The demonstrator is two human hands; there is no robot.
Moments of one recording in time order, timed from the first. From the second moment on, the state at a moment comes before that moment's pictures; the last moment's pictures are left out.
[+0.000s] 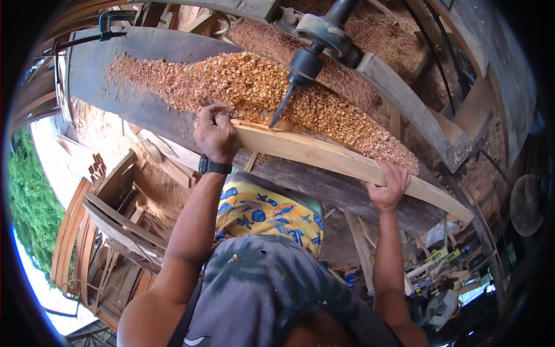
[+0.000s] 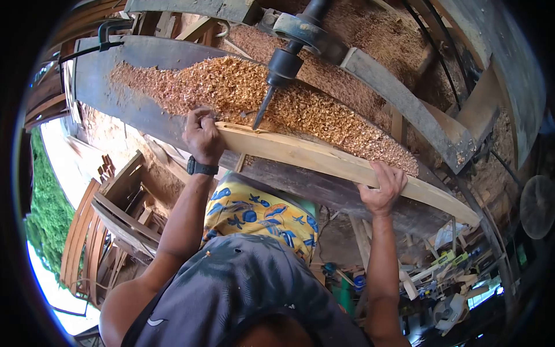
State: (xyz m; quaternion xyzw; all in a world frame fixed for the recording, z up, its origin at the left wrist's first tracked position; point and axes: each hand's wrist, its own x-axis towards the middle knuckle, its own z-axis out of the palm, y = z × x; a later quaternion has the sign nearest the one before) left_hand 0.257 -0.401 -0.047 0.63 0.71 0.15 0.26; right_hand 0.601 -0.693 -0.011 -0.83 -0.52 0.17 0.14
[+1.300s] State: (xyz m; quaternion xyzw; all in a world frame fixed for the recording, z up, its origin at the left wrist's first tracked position) left_hand 0.328 -0.412 -0.056 0.67 0.65 0.25 0.26; right_hand 0.596 -0.753 -0.014 -0.86 -0.46 0.15 0.14
